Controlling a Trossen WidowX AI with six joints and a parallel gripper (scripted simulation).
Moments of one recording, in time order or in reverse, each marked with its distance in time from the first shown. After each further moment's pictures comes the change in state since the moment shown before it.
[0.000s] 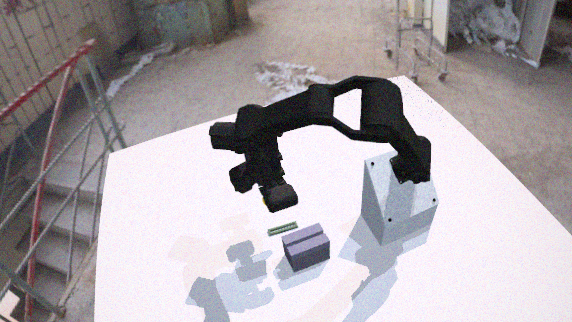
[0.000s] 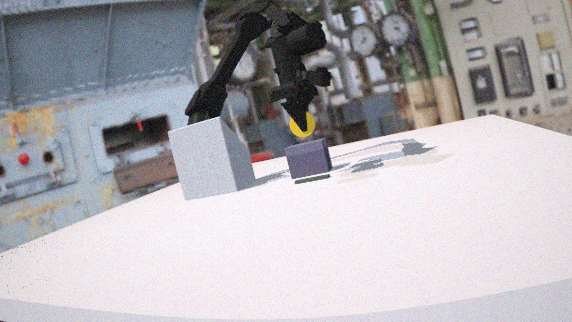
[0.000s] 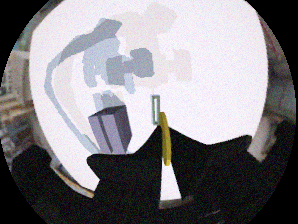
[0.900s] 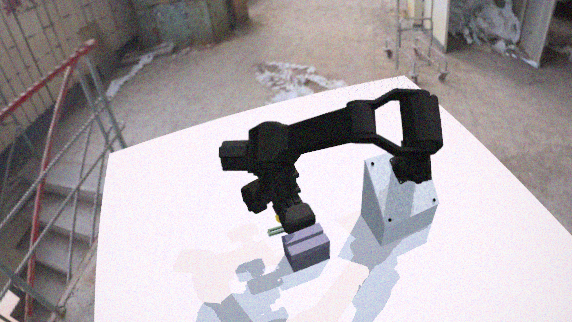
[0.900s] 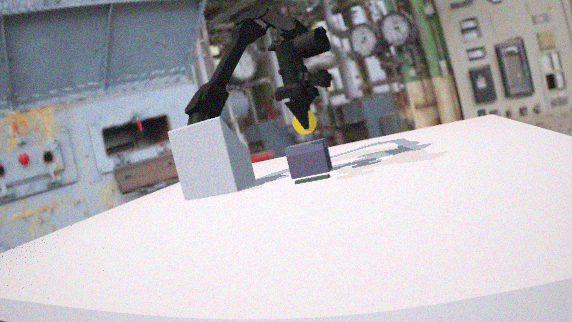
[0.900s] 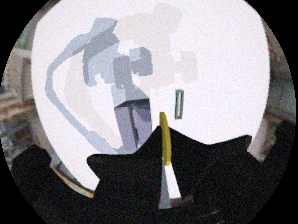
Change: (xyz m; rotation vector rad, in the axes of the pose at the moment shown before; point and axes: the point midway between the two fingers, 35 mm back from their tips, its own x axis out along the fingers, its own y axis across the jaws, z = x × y) arm -0.002 0.063 -0.009 -0.013 0.004 -0.008
